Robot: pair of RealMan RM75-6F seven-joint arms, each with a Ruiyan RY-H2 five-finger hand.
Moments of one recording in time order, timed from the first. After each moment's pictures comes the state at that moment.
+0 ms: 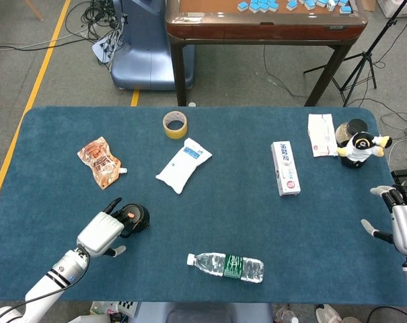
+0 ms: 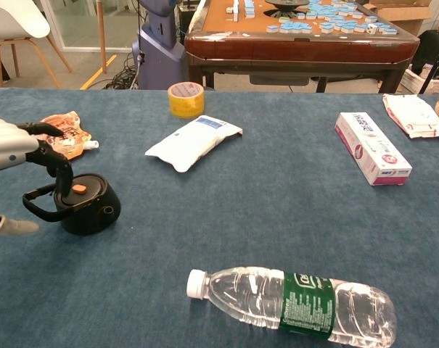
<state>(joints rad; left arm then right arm) -0.50 -1.20 -0.02 -1.80 1.49 1.01 0.42 0.09 -1.08 0.13 -1.62 -1.38 1.47 -0.11</state>
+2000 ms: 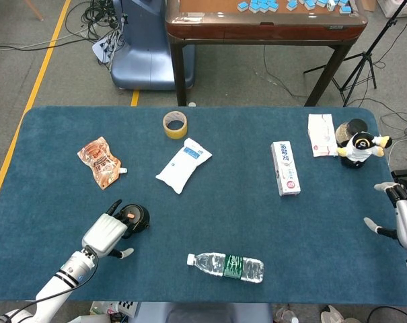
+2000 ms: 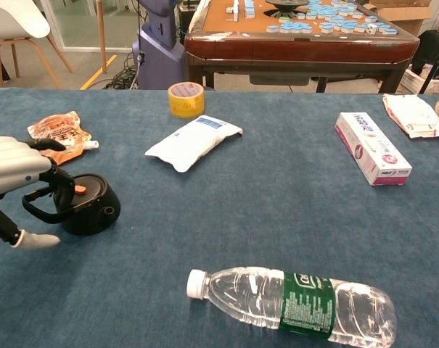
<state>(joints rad) -0.52 -1.28 0.02 -1.78 1.35 1.03 0.60 0.11 -1.01 0.15 -1.70 -1.31 1.43 -0.14</state>
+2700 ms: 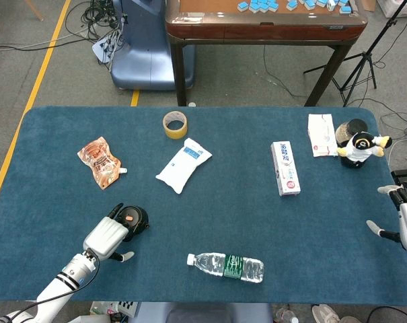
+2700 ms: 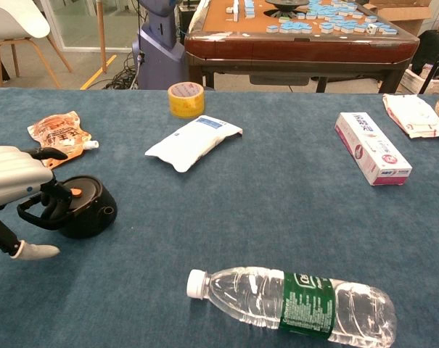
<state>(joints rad) -0.53 -1.29 0.04 -1.77 1.36 1.03 0.61 0.10 -1.01 0.14 -1.70 -1.30 1.44 -0.13</state>
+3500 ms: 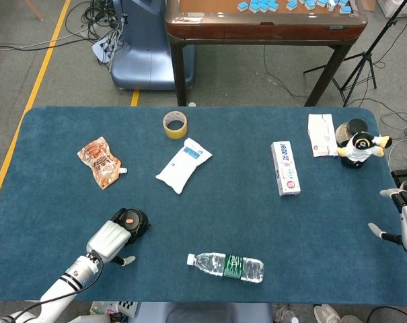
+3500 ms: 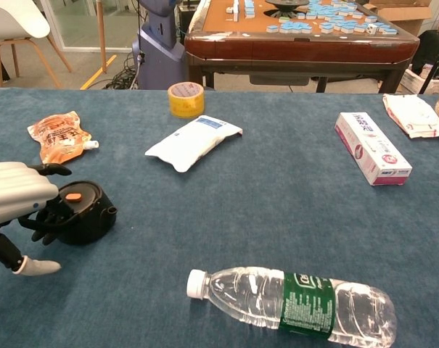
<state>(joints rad) -0.54 -1.31 0.06 -1.77 1.32 0.99 0.63 0.09 -1.02 0.14 -1.69 -1.28 1.43 -0.13</state>
